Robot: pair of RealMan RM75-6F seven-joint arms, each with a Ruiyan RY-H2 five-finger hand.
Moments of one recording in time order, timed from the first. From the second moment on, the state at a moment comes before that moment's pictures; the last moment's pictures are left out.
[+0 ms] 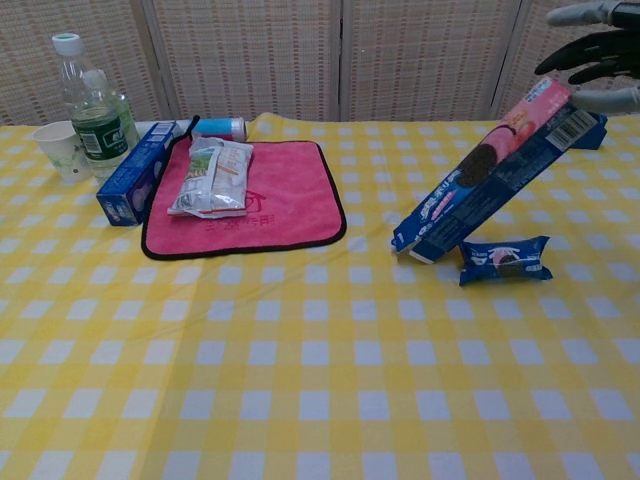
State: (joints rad) left arm -0.02 -1.13 0.00 -1.54 1.52 1.50 0.00; right arm 0.55 -1.19 0.15 -1.45 -1.45 1.08 0.82
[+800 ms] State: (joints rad) left arm -0.03 -1.12 -0.01 -1.55 1.51 1.50 0.01; right arm 0.35 -1.07 0.10 -1.53 -1.39 1.28 0.45
